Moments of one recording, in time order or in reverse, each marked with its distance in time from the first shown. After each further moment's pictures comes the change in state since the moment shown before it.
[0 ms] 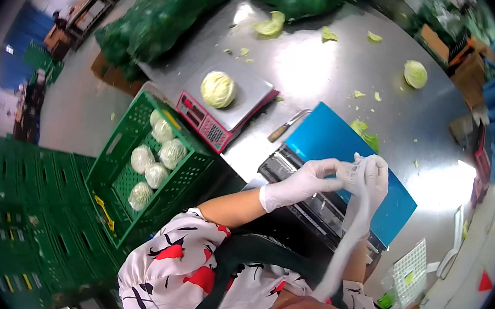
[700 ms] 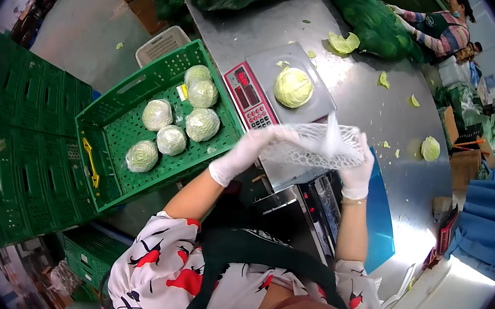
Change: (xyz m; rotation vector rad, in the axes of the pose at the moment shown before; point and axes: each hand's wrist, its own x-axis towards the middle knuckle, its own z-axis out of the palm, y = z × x) left_hand -0.178 0.072 -0.207 0.197 0.535 0.414; right_hand 0.031 0.100 0.182 0.285 -0.827 0.465
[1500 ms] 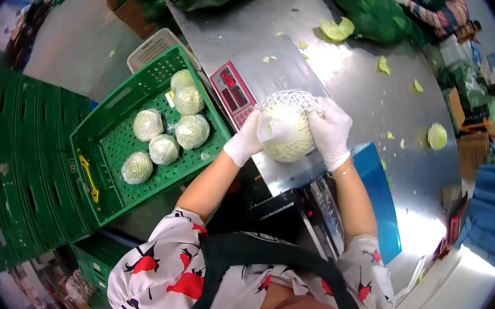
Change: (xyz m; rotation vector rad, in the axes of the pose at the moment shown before) left_hand 0.081 -0.051 -0.001 -0.528 0.044 -0.158; right_hand 0.083 0.016 0.043 -1.385 0.084 -0.461
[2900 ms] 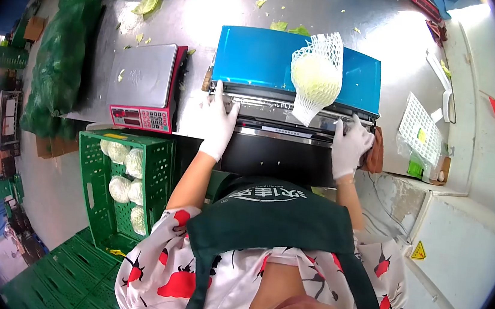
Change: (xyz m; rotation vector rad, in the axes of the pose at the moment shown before) left_hand -0.076 -0.181 0.076 1.980 -0.341 0.415; right_hand -0.447 0.054 -0.132 -0.918 0.640 1.066
